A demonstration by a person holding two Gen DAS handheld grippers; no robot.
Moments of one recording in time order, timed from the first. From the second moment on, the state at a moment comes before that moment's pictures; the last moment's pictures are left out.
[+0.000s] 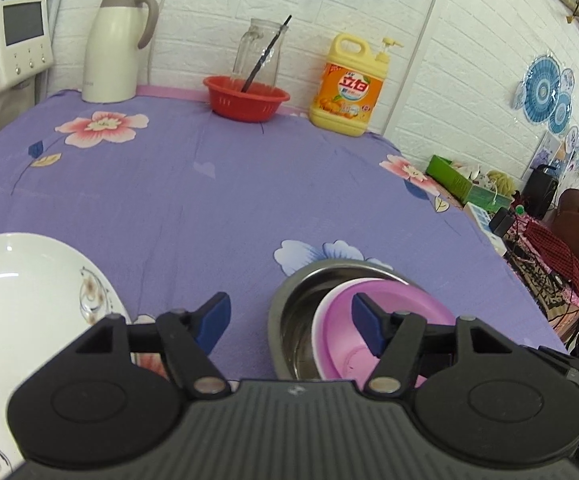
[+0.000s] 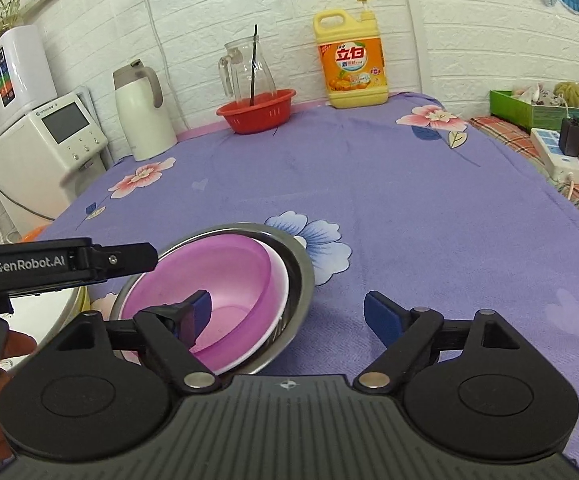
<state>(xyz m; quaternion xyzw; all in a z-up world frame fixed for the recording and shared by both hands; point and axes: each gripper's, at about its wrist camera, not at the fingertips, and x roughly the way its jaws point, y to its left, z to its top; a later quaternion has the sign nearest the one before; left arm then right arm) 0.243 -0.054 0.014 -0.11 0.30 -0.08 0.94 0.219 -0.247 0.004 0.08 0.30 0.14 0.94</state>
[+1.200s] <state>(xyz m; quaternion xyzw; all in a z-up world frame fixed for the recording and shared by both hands) 0.268 -0.067 -0.008 -0.09 0.35 -0.08 0.93 0.243 -0.224 -0.015 0.02 0.34 0.16 0.93</state>
